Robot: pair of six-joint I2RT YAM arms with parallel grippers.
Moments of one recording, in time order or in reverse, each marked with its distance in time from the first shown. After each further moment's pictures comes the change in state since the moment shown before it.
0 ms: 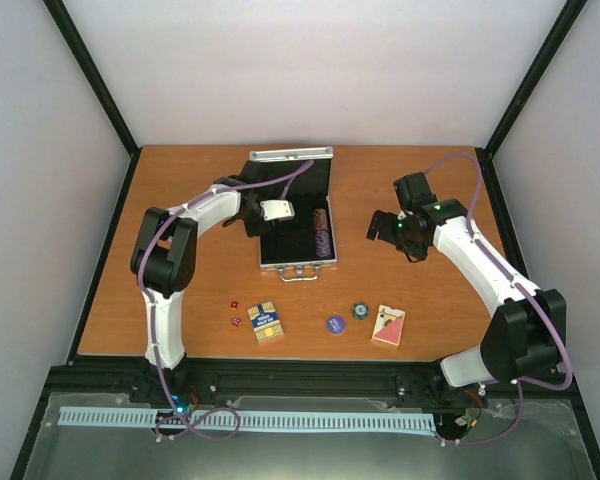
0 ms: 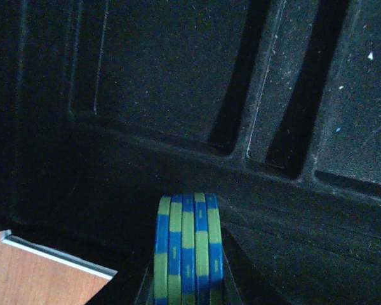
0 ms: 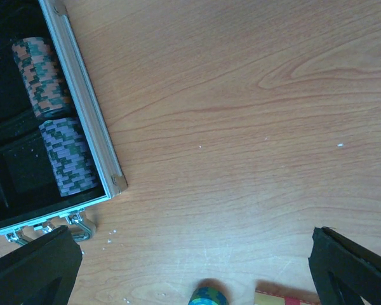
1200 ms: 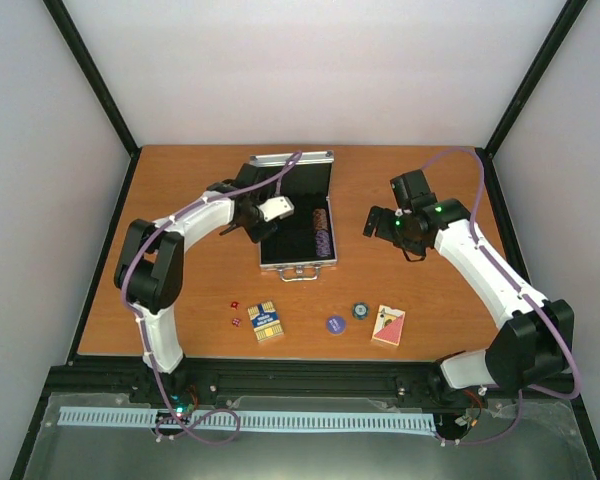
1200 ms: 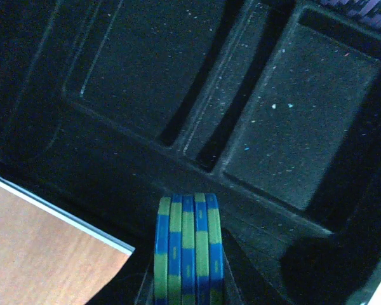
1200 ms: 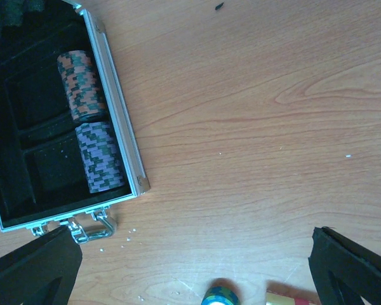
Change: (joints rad) left arm -0.034 -0.160 -0.129 0.009 0.063 -0.312; right arm 0.053 -0.047 0.035 -0.008 0.044 0.012
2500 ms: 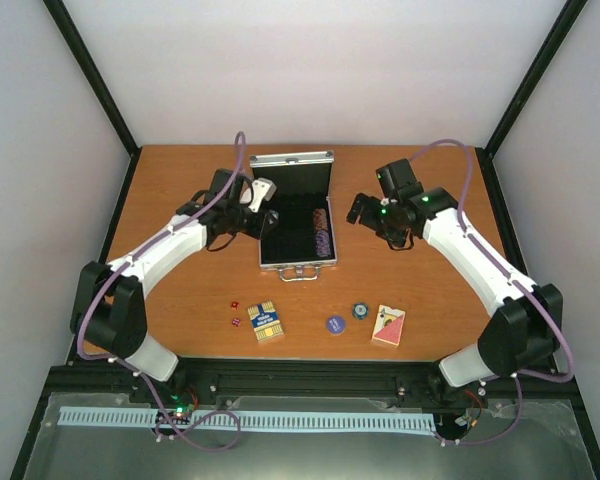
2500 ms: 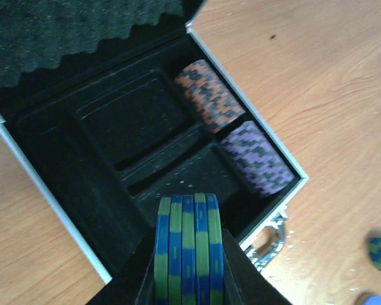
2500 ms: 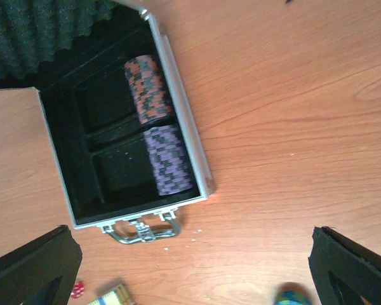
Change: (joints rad) left arm -0.008 -0.370 -0.275 0.261 0.186 -0.661; right arm 0.061 0.106 0.109 0.044 -0.108 0.154
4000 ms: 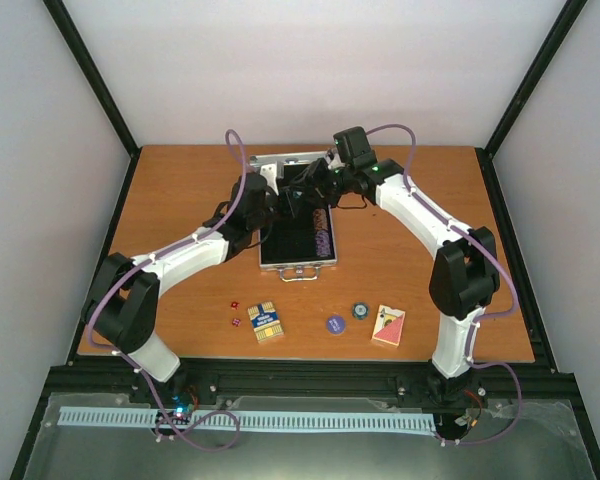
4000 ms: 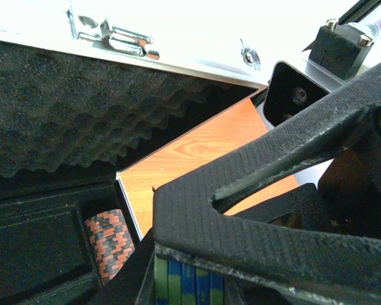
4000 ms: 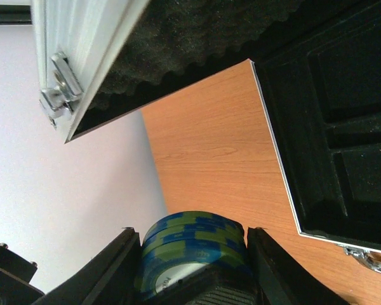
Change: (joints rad) left arm -0.154 0.075 -0.067 0.626 -0.220 -0.552; right arm 0.080 0.412 0.382 0.303 -0.441 0.342
